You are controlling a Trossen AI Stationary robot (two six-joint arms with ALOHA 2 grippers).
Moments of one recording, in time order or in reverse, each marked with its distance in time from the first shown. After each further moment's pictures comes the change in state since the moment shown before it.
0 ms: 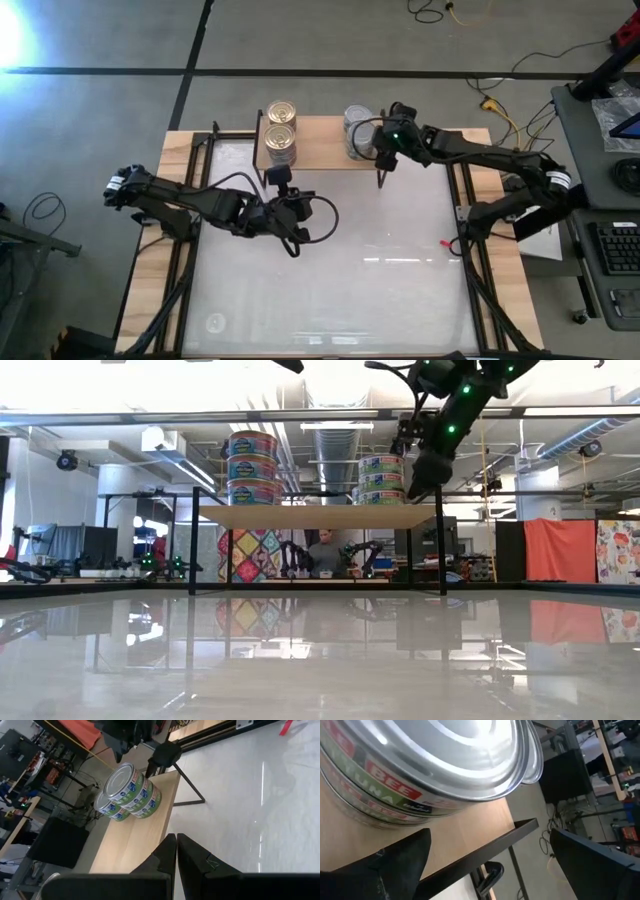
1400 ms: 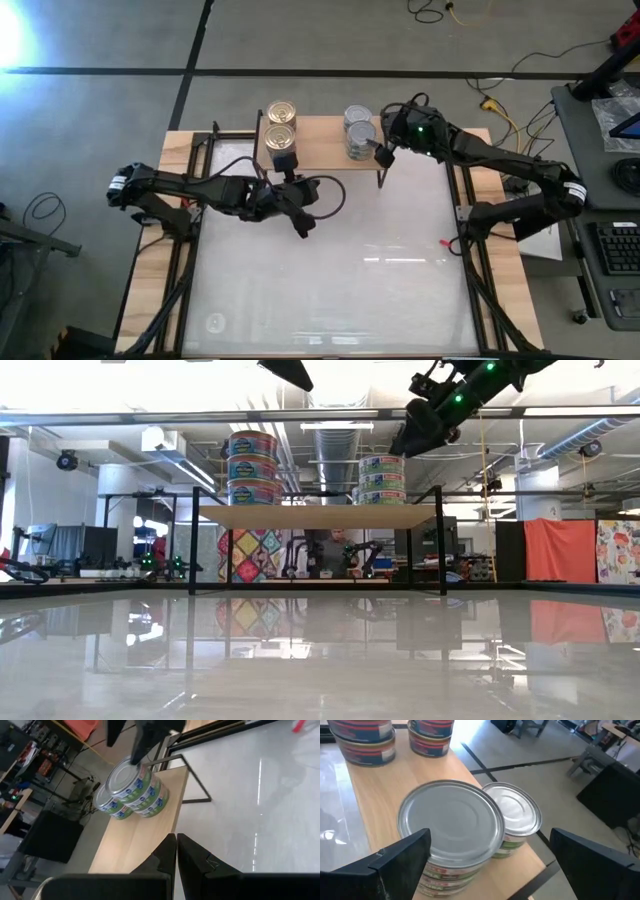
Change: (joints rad) left arm 0.116 0.016 0.013 0.034 0.105 0.048; right arm -0.049 -0.155 -0.066 0.205 -0.311 0.301
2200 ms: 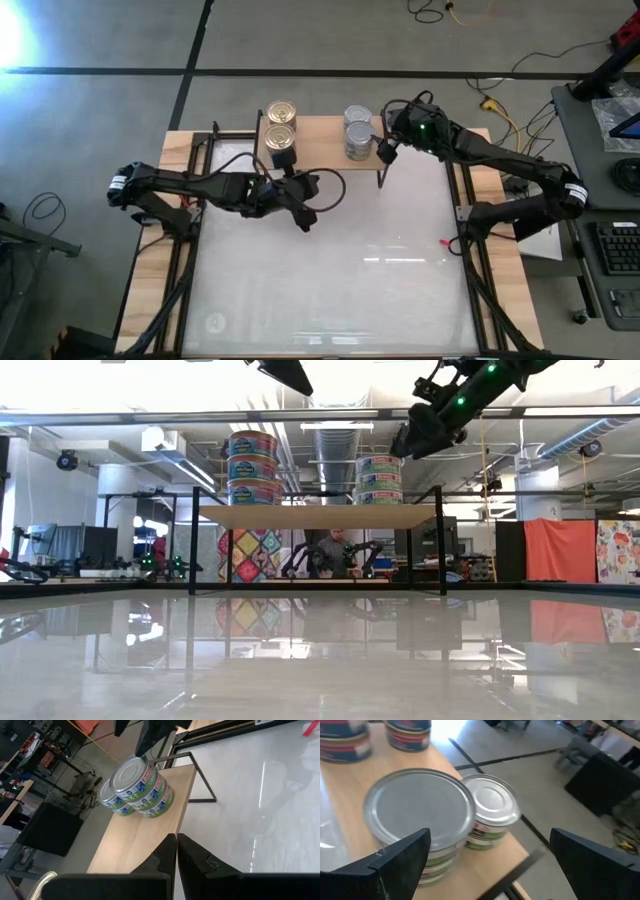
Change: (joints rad) left arm 0.027 0.000 0.000 0.003 0.002 -0.029; right arm -0.030 -0.009 0.000 -0.025 0.036 0.019
